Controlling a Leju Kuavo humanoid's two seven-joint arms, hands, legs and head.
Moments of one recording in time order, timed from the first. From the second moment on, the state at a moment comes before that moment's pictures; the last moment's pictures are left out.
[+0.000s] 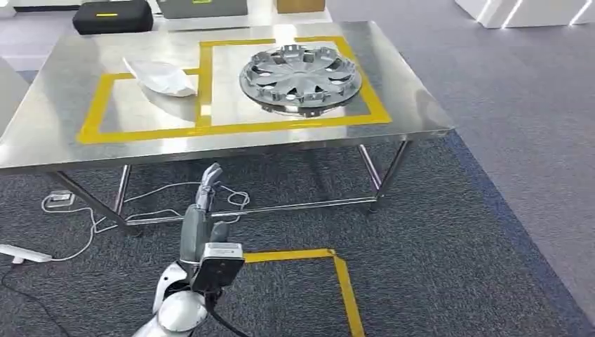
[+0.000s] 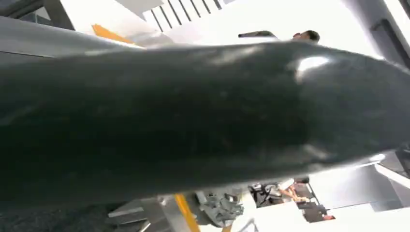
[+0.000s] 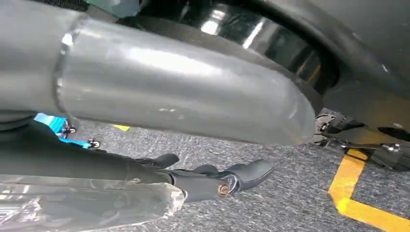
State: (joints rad) left arm -0.04 -0.17 -0.61 -1.46 -0.32 0.45 -0.41; right arm -0.05 0.09 0.30 -0.17 0.04 0.10 0.05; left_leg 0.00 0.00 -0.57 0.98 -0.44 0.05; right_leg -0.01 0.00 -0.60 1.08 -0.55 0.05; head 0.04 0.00
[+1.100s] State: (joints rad) left arm -0.01 -0.16 -0.60 -1.47 -0.31 0.45 -0.41; right arm -0.05 0.10 0.30 -0.17 0.05 0.08 0.05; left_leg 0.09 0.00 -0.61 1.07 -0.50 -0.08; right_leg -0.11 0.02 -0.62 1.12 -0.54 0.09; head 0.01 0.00
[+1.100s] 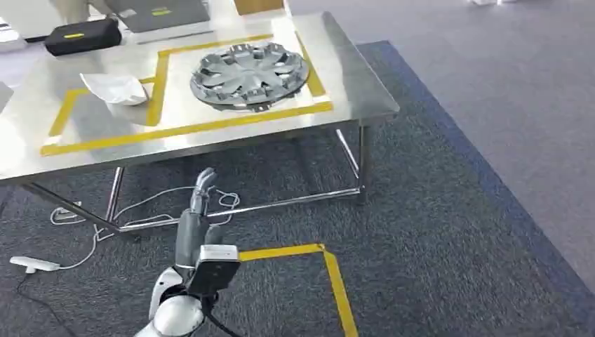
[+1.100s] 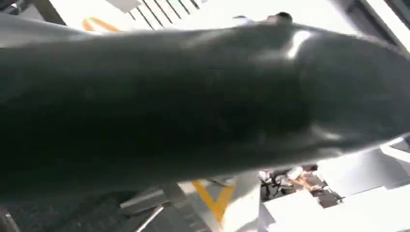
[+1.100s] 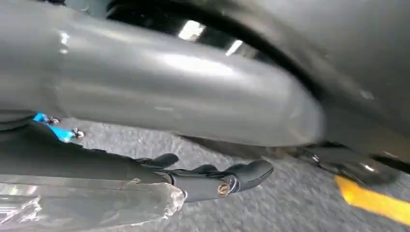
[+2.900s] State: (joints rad) left arm 0.02 -0.16 -0.59 -1.47 -0.33 0.47 -0.43; right arm -0.05 0.09 0.31 -0.17 0.08 0.05 0.02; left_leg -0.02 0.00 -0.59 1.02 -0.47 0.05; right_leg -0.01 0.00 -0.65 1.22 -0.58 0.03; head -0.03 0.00
